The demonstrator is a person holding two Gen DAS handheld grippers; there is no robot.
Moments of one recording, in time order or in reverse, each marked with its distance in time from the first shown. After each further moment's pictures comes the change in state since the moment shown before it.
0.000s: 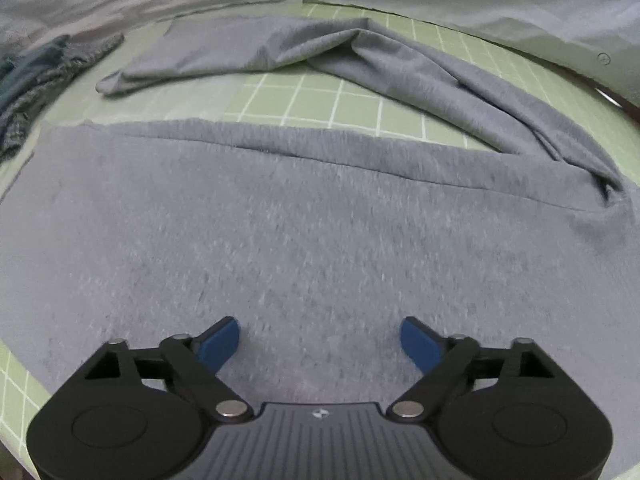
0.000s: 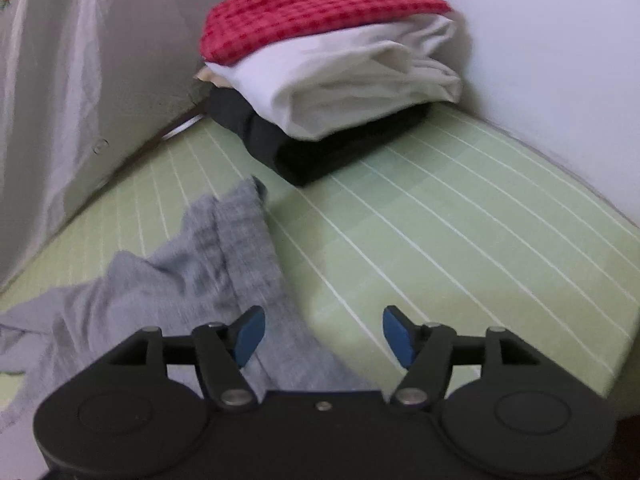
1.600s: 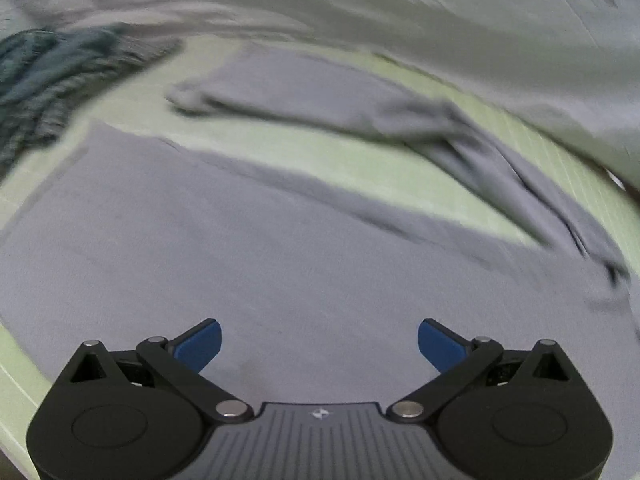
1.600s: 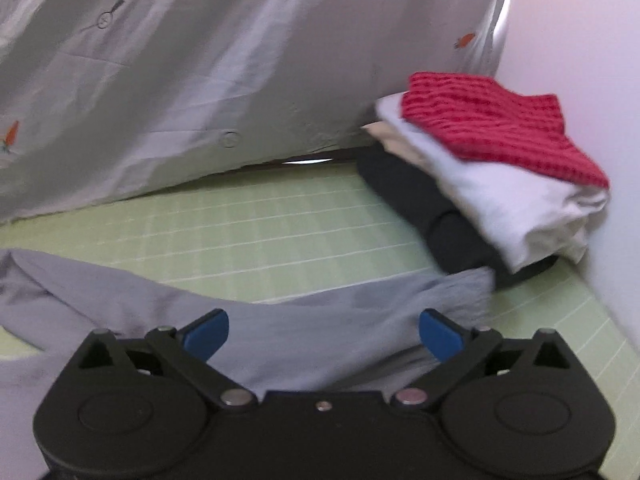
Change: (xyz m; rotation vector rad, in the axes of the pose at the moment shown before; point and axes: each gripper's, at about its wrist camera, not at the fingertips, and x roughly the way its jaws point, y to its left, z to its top) left arm -0.023 0.123 0.031 -0.144 -0.116 -0.067; right arm 0.003 0.186 -0.025 -0.371 -0.170 -0.015
